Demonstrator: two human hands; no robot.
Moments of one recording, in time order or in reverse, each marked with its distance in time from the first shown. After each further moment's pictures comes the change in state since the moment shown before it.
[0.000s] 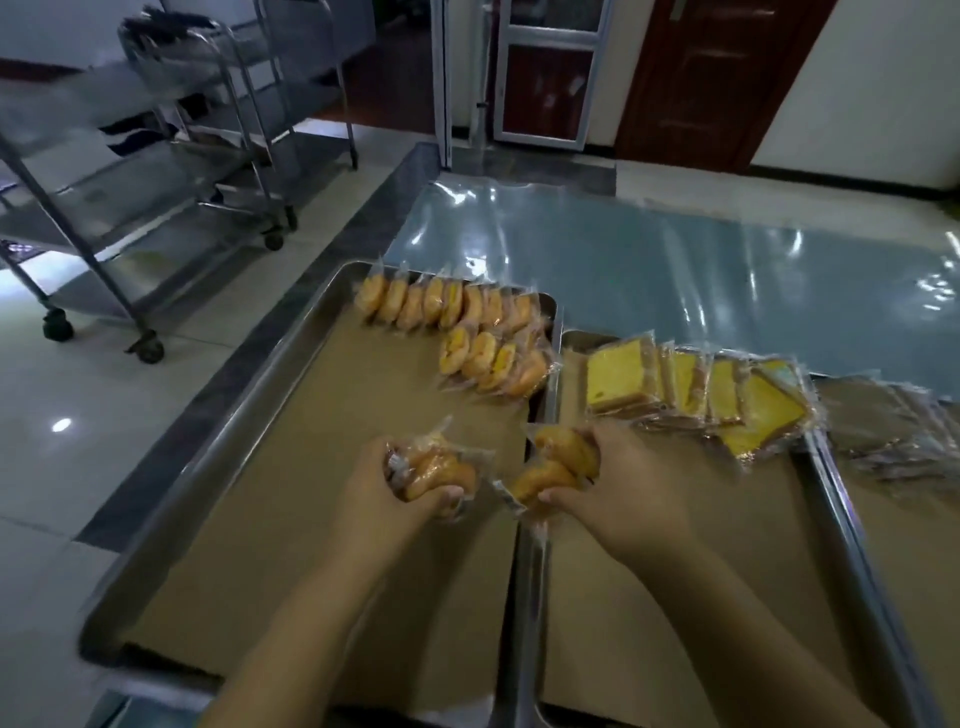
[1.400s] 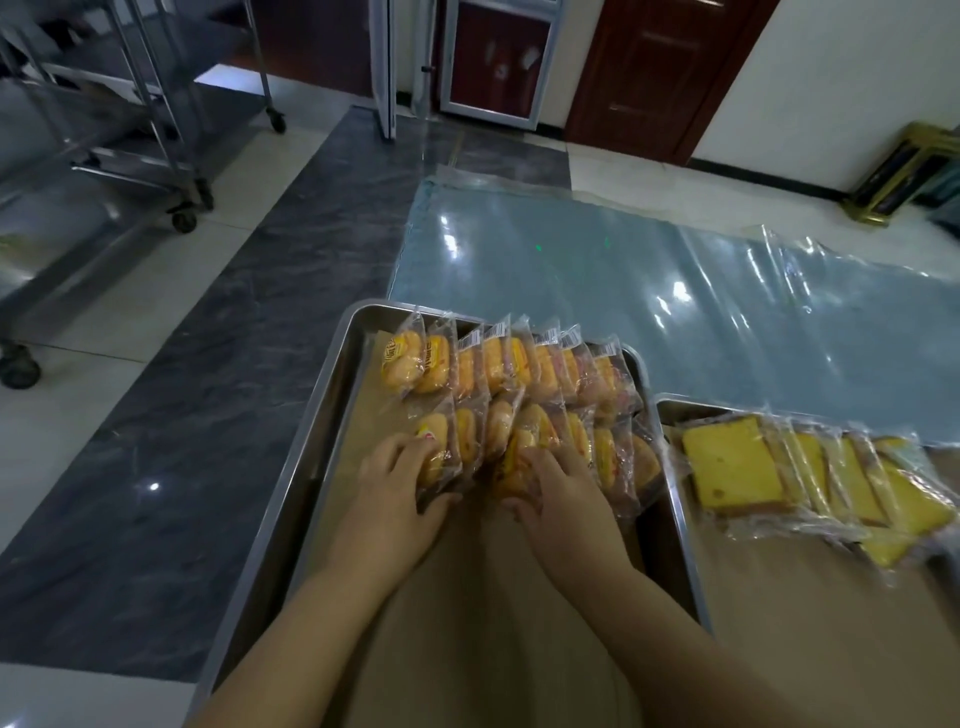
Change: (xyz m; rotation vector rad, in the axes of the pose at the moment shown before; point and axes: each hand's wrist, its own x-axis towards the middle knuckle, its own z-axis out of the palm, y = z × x) left_hand 0.228 -0.064 -0.052 0.420 -0.134 0.401; right_hand 0.163 -0.102 0.145 -0.164 0.038 -0.017
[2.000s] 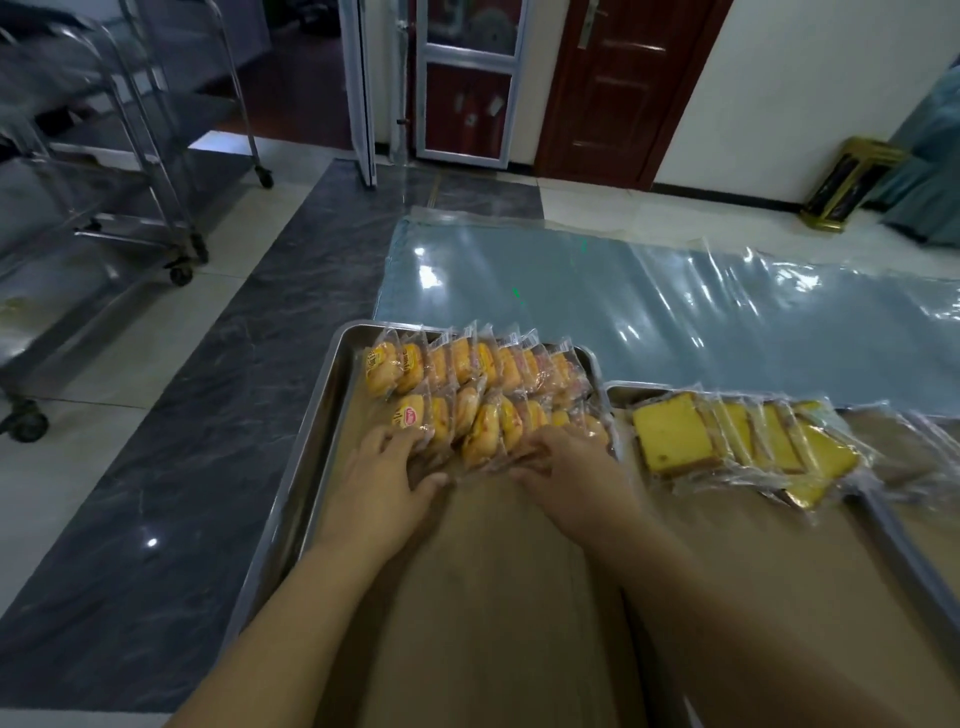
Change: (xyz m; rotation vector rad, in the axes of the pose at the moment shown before) left_hand -0.022 0.035 -0.030 0.079 -0.030 0.009; right_hand -0.031 0.001 -0.060 0.005 0.026 0.048
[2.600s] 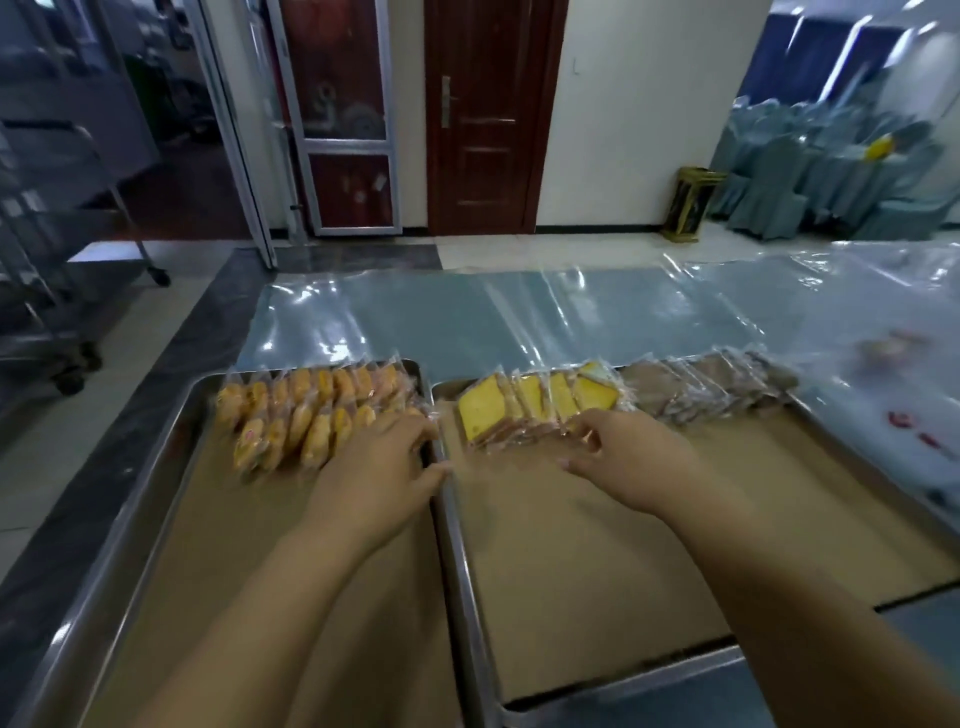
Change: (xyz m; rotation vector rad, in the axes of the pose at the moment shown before) left_hand -0.102 0.230 0.004 0.067 -0.010 0.412; right_hand -0.170 0.138 -0.191 -0.231 0.032 0.205
